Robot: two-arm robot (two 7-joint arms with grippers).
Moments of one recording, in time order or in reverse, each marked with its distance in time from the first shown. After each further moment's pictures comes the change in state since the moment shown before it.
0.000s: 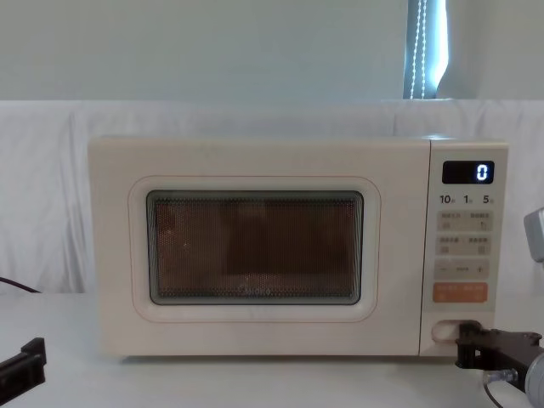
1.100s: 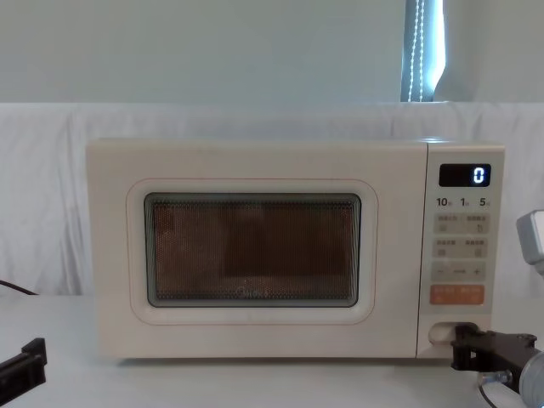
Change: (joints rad) left arm 0.000 0.000 0.000 0.000 0.000 0.000 0.000; right arm 0.022 -0.009 0.001 0.042 -0.016 -0.007 -0.006
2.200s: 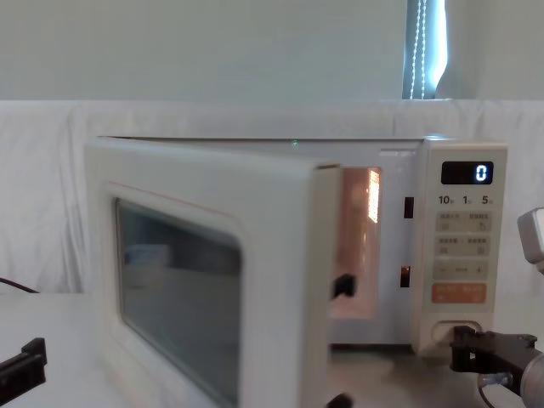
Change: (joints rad) left arm 0.000 0.000 0.000 0.000 0.000 0.000 0.000; right arm -0.051 -0.003 -0.001 -0.088 -0.002 0.034 0.007
